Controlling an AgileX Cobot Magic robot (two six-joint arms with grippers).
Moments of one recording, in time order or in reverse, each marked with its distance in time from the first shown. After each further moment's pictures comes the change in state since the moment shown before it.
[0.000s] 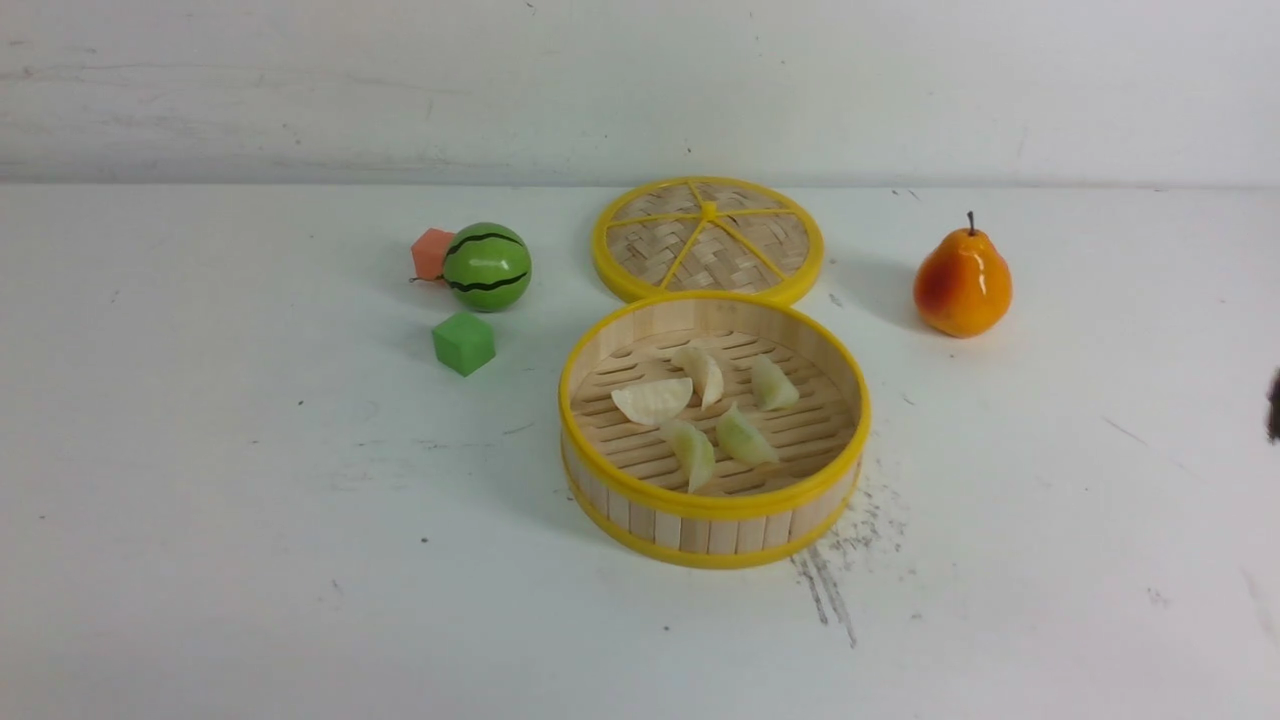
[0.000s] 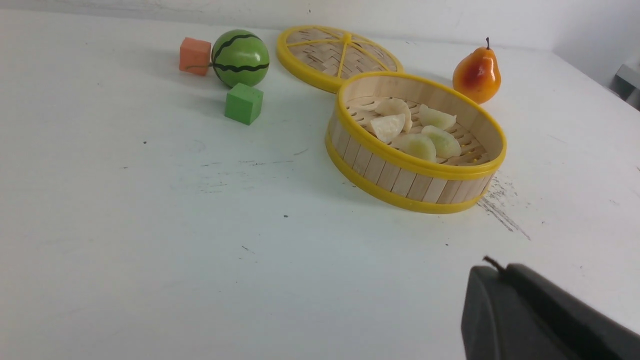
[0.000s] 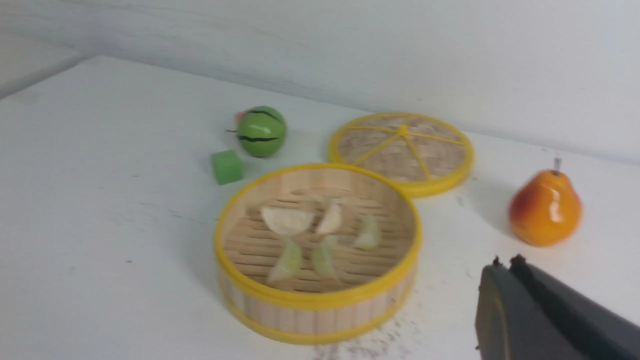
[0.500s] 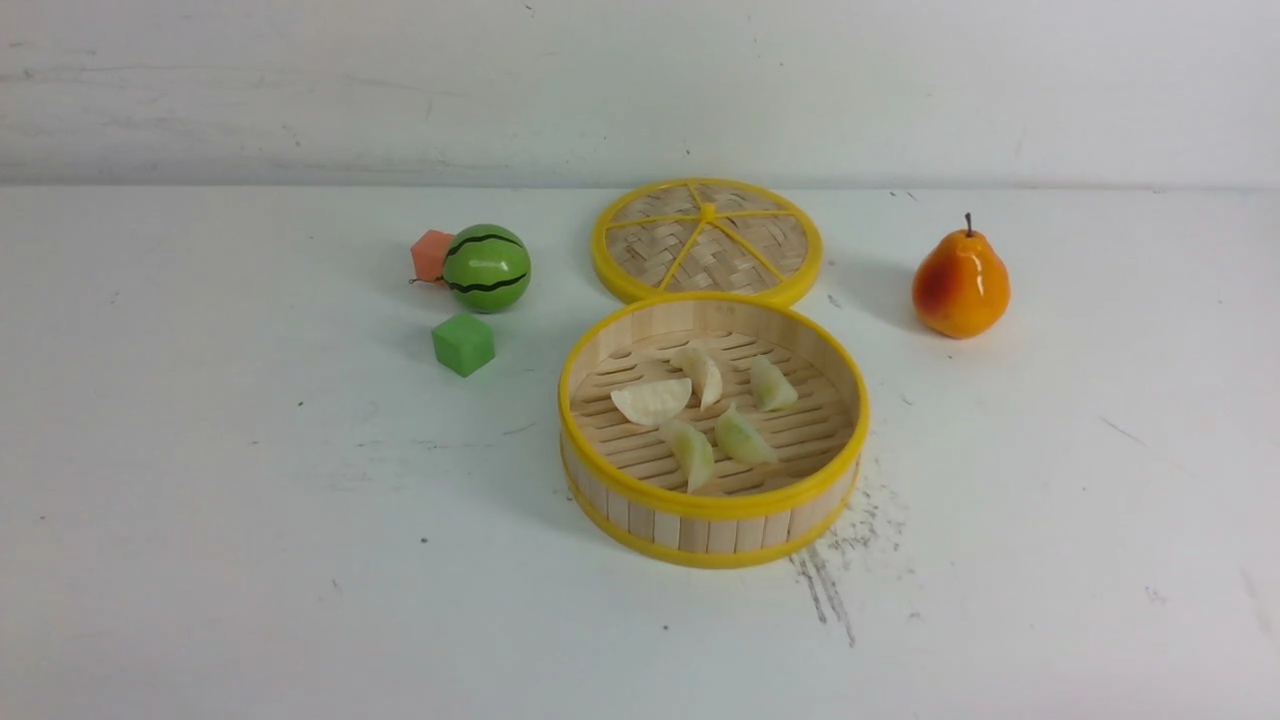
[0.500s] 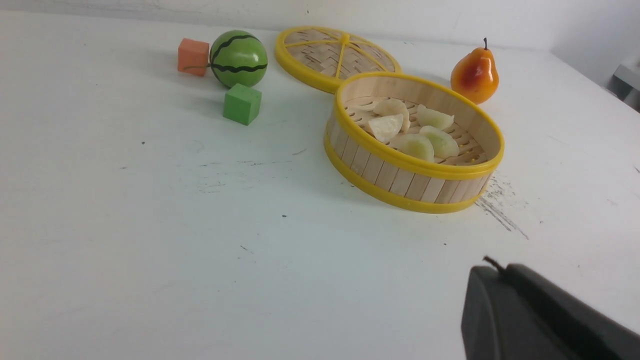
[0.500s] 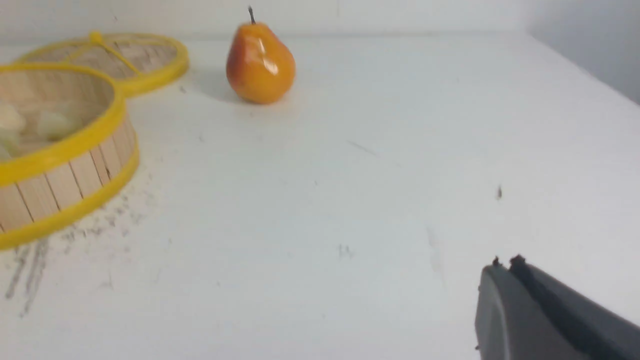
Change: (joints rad) right arm -0.493 -0.518 0.556 -0.008 0.013 0.000; left arm 0.000 0.000 0.000 0.001 0.000 0.000
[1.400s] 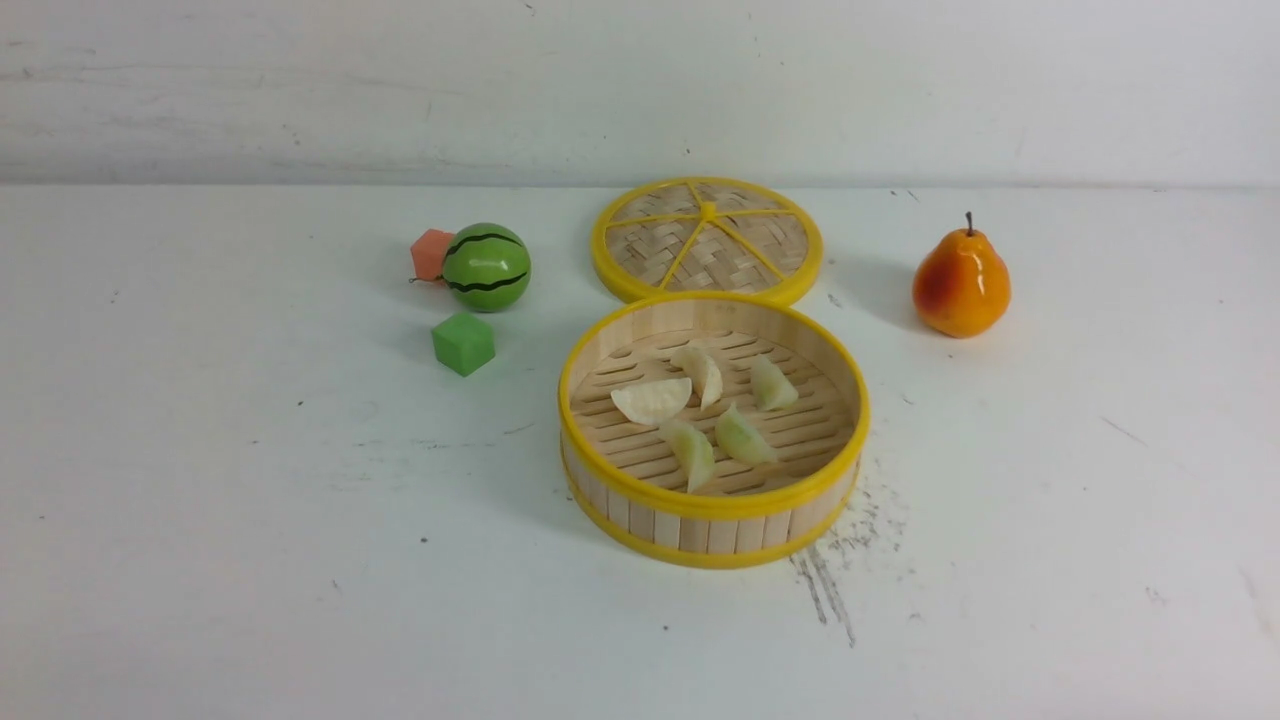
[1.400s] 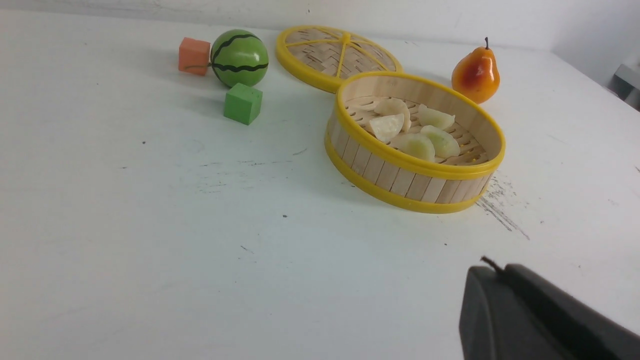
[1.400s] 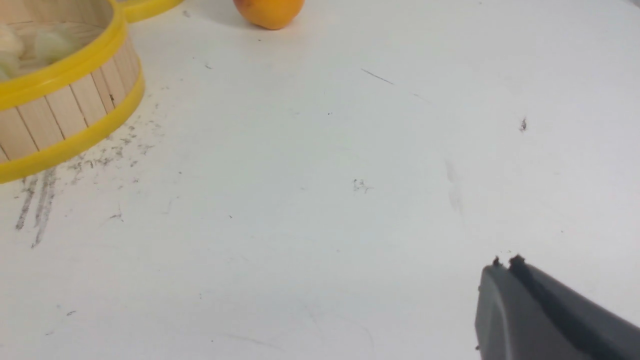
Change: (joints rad) right arm 0.032 0.000 -0.001 0.011 0.085 0.001; left arm 0.000 0.000 0.000 0.000 0.001 0.000
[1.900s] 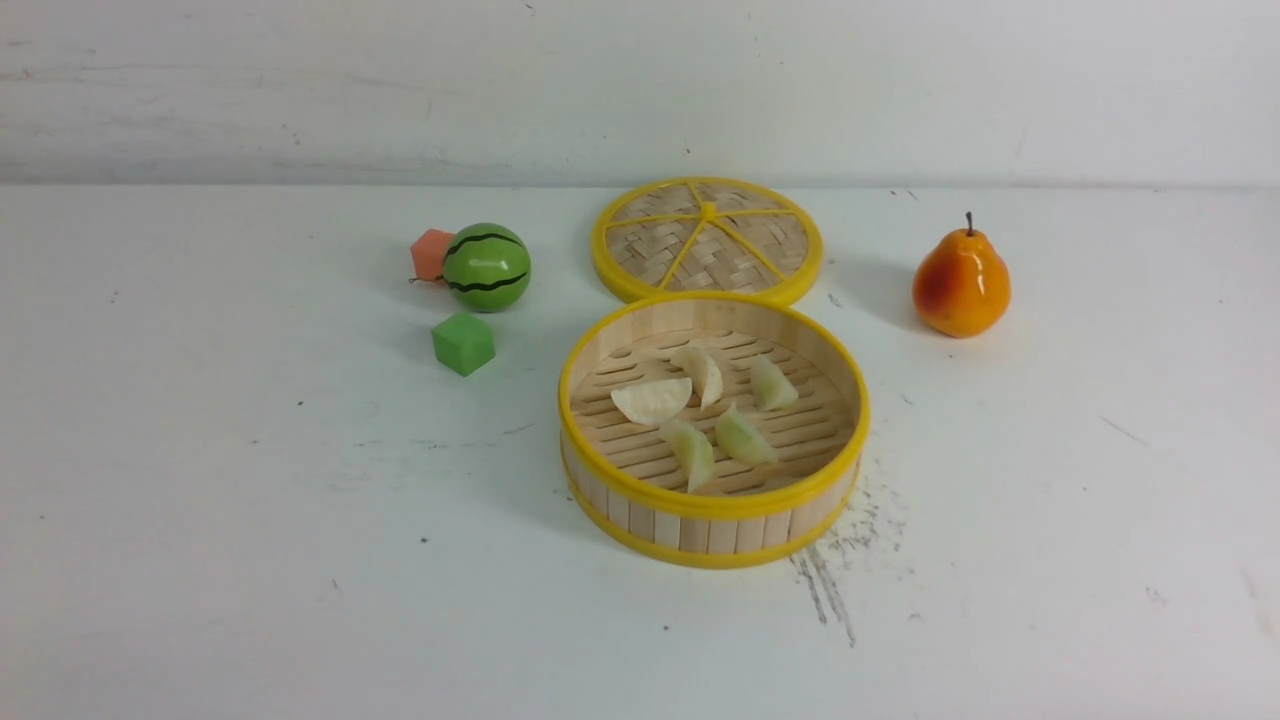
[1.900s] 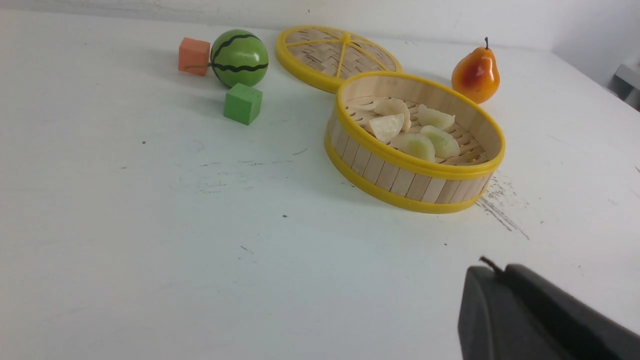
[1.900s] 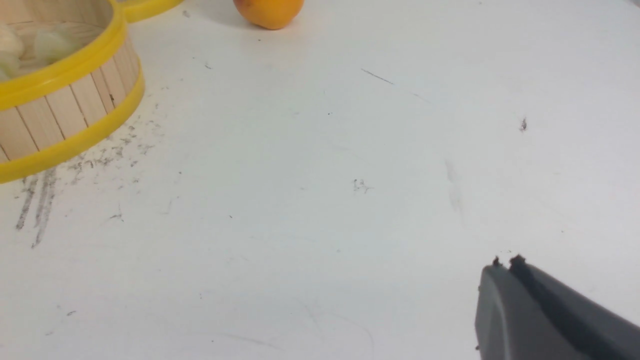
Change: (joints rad) right arm 0.000 0.000 0.000 0.000 0.000 0.000; left arm 0.000 0.000 0.000 0.000 0.000 0.000
